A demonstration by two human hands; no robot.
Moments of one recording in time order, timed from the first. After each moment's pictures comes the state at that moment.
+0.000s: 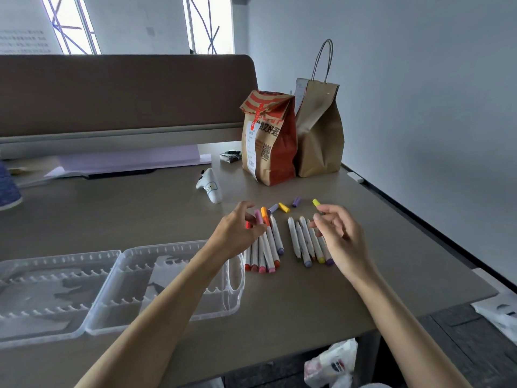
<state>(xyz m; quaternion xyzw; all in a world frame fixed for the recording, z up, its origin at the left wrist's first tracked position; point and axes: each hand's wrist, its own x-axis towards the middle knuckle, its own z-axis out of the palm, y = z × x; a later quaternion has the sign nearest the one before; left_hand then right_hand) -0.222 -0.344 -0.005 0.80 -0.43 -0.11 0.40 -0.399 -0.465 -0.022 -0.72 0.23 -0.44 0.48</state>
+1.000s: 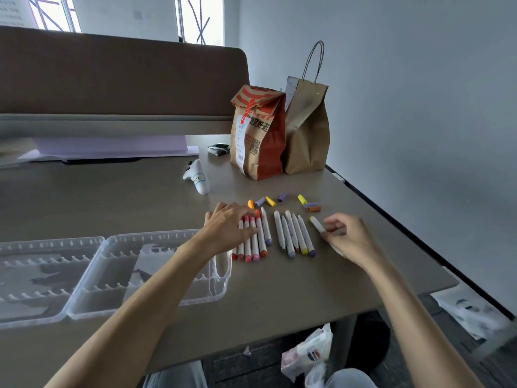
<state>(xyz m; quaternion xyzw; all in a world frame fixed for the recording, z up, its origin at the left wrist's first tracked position) -0.226 -0.338 -0.008 0.83 -0.51 -0.04 0.24 -0.438 -0.517 -0.024 -0.84 0.39 -0.25 0.28</state>
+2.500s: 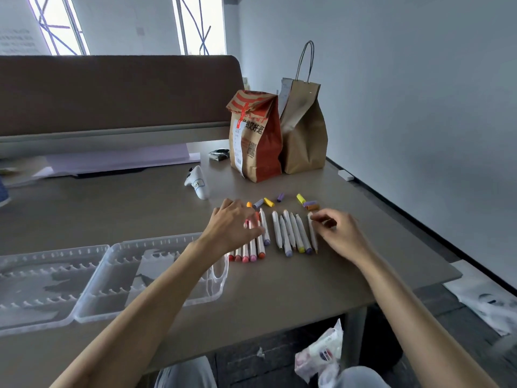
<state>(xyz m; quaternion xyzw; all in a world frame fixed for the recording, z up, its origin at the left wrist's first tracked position) -0.237 -0.350 -0.003 0.82 -0.53 0.03 0.21 -0.425 -0.525 -0.036 -0.85 0.29 -0.31 0.31</state>
